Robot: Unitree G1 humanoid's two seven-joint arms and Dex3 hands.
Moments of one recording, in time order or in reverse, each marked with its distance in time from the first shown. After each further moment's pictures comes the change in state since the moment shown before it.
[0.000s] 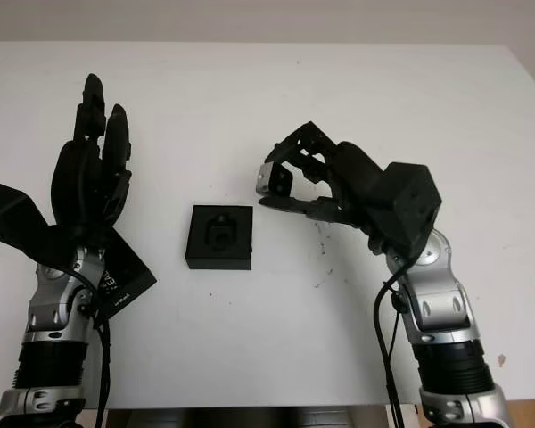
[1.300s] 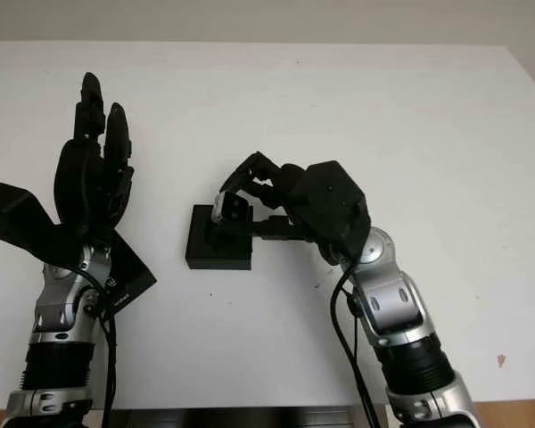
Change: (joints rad) left arm 0.001 -0.031 -0.005 -0.036 0.011 0.008 0.058; right arm -0.046 0.056 0.196 0.046 -0.160 0.121 0.058
